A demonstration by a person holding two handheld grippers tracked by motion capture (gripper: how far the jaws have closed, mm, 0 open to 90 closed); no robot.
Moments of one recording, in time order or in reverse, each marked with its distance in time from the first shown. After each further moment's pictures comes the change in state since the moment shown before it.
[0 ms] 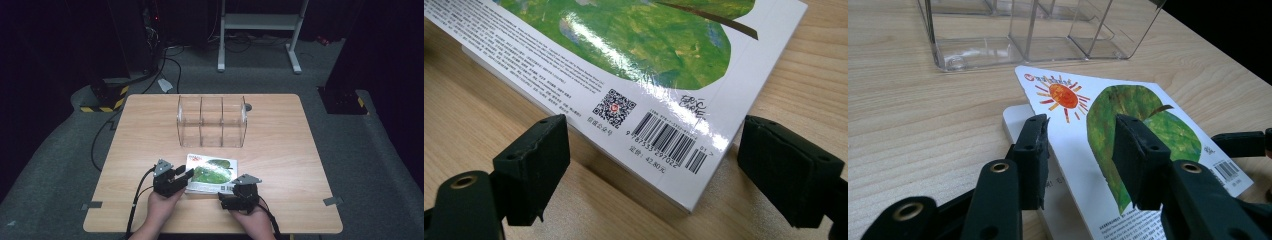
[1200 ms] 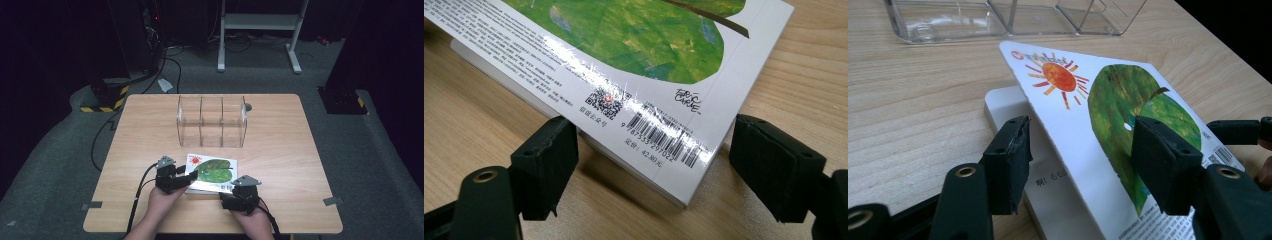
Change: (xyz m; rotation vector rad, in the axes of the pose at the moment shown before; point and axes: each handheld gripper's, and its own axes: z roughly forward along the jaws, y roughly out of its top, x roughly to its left) left arm 0.011 0.004 0.019 0.120 -0.097 -0.044; right arm 0.003 -0.002 -0.001 -0.010 -0.042 -0.010
